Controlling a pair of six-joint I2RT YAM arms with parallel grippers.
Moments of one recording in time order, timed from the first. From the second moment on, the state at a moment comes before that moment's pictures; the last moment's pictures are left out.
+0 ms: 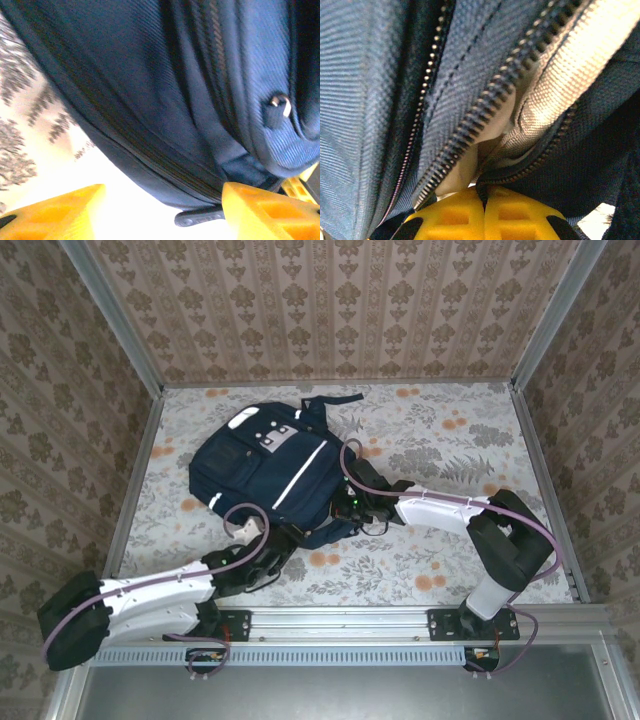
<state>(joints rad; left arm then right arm) -1.09 0.93 0.28 -0.13 -0.36 -1.68 0.72 1.65 0.93 -0.20 -0.17 0.87</state>
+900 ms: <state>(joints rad) -0.90 0.97 0.22 0.01 -0.35 -1.63 0.73 1.63 0.93 -0.23 -0.15 0.86</state>
